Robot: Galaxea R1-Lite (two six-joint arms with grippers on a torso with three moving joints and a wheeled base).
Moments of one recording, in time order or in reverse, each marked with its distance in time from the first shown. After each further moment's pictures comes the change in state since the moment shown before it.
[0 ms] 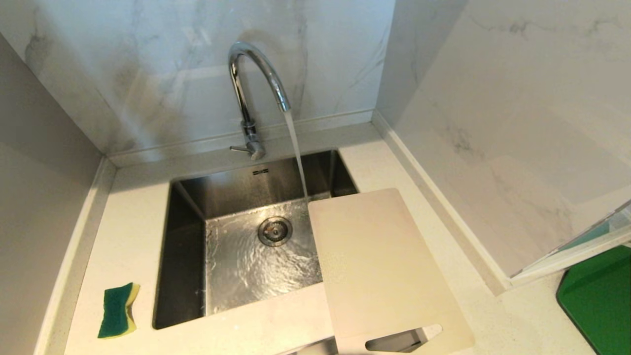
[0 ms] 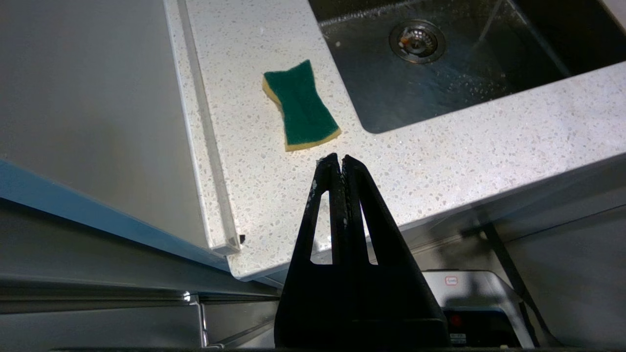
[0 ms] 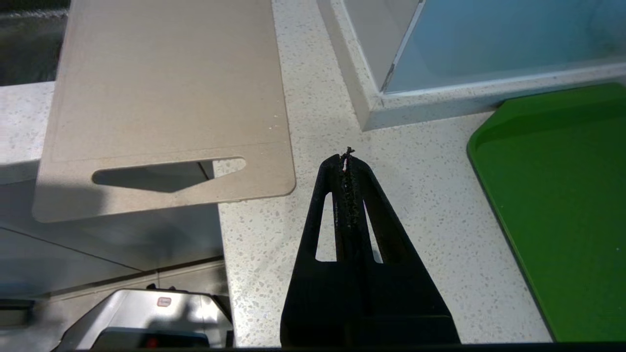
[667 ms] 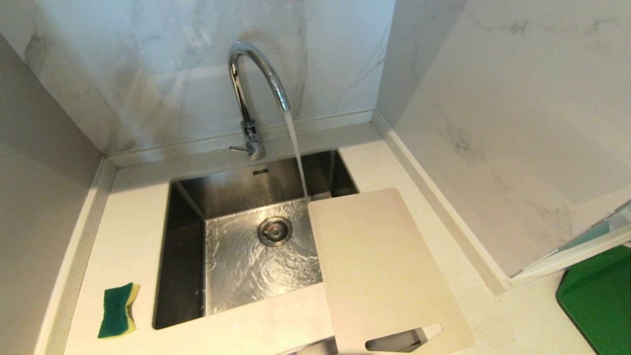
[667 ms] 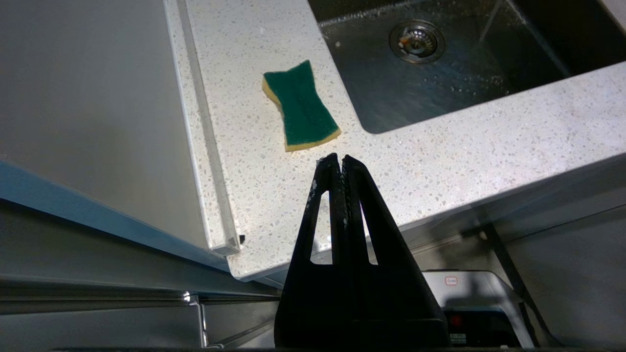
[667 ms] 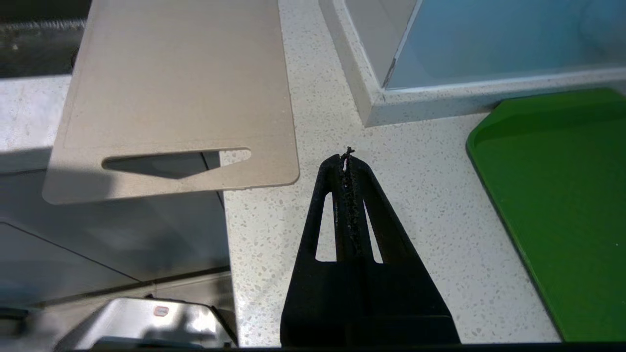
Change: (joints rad) left arm 0.000 0.000 0.000 0.000 0.000 0.000; right arm 0.055 -0.260 0.005 0.189 -0.040 0.001
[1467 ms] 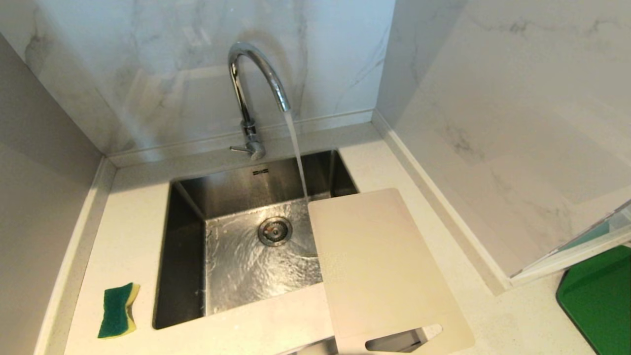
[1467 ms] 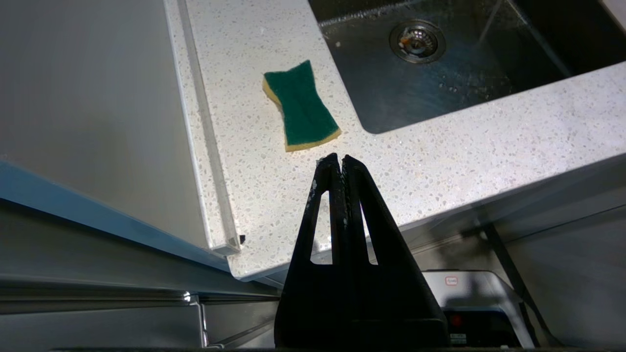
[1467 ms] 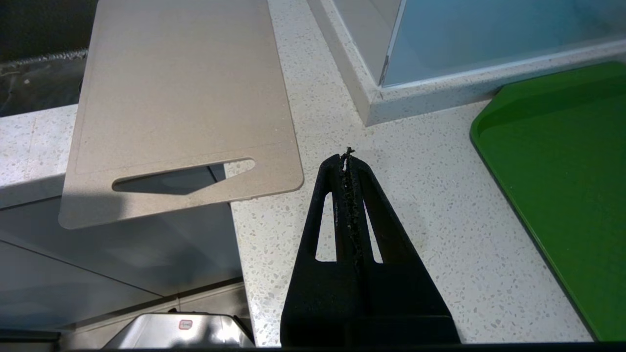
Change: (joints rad) left arm 0.000 0.000 0.000 0.000 0.000 0.000; right arm 0.001 -0.006 0.000 -0.007 -0.024 0.093
